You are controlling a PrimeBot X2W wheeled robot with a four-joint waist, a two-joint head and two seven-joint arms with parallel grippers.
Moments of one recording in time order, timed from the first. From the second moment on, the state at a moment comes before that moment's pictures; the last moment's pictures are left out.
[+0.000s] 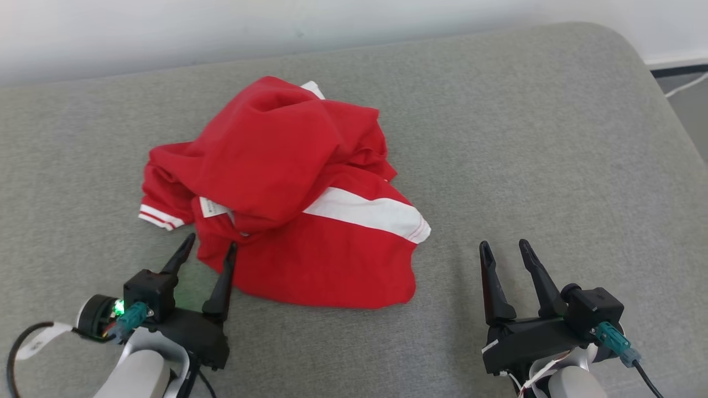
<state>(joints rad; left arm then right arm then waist) -0.51 0.31 -0.51 0.39 -0.42 0.10 -0.26 -0.23 -0.05 0.24 0.25 0.22 0.13 -0.26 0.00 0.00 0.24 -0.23</state>
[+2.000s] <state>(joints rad) -1.19 0.35 -0.56 0.26 -0.33 -0.12 -0.08 -0.15 -0.05 0.23 0.29 0.27 0.13 -0.26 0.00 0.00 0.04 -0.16</state>
